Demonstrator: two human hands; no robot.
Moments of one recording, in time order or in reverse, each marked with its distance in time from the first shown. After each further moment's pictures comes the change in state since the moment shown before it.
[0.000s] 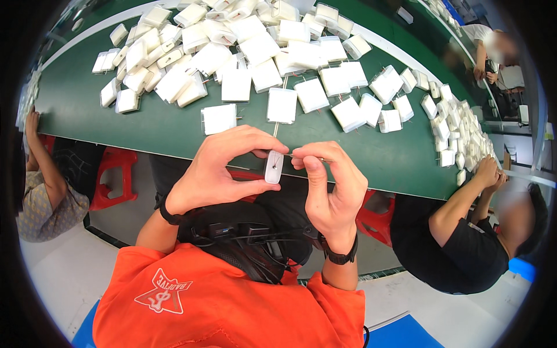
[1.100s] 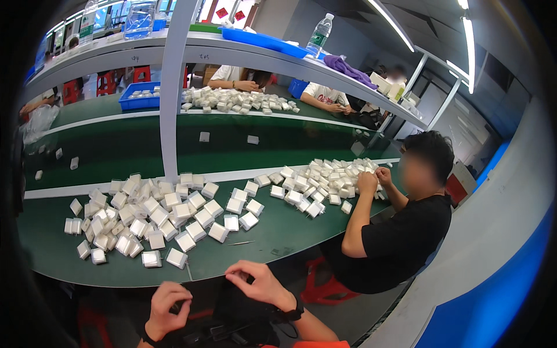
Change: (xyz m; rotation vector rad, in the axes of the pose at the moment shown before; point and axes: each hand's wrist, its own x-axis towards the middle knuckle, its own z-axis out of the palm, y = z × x) left_hand -0.055 0.016 0.012 0.263 0.081 0.384; right_hand -0.051 -0.011 -0.070 -0.098 -0.062 0.077
